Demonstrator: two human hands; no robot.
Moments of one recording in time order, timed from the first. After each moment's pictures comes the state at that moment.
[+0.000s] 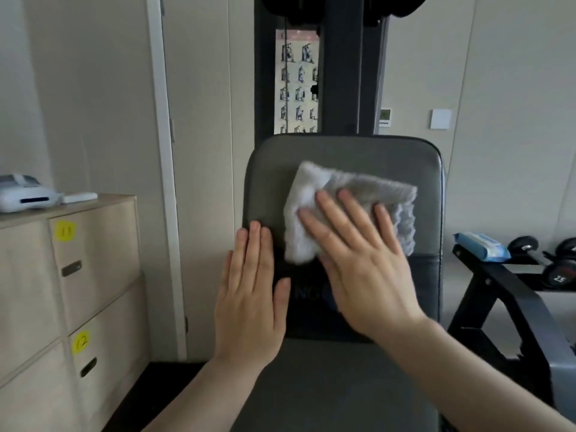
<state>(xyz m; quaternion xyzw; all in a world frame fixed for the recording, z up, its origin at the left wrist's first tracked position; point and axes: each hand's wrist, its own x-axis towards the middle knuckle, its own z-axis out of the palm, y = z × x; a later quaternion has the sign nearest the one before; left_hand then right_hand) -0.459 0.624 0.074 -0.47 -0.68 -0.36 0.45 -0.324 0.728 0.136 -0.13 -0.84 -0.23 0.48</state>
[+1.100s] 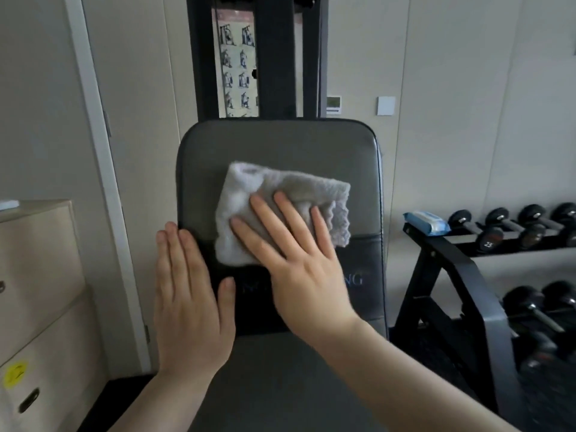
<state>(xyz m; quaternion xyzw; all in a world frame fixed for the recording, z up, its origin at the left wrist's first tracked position) -0.459 0.629 0.069 -0.43 -0.69 -0.37 0.45 -0.331 0.722 0.115 -0.13 -0.82 -0.21 0.51</state>
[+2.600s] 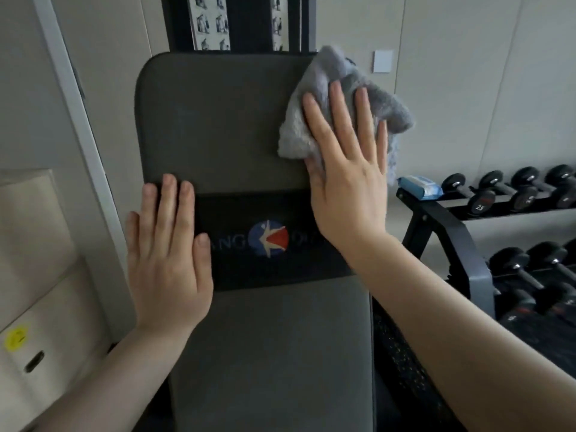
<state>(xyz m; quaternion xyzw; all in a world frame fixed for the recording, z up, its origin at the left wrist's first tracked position) -0.456 0.626 0.067 -0.46 -0.66 -0.35 0.47 -0.295 0.766 0.145 -0.23 -0.75 -0.17 0.59</state>
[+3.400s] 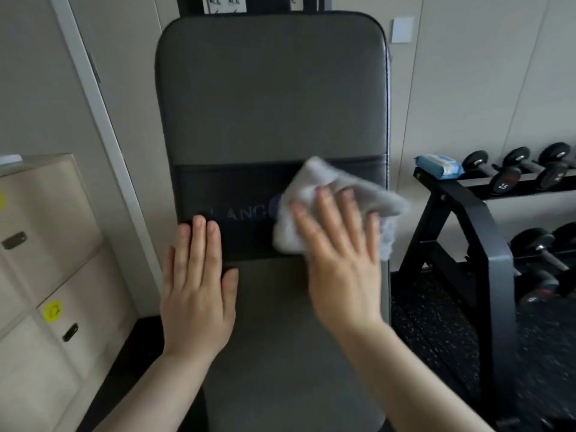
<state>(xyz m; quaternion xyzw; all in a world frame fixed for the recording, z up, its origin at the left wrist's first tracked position) -0.454 0.602 -0.003 -0.48 -0.71 -0.28 0.43 -0.299 0.716 0.024 -0.25 -0.80 -0.11 0.54</state>
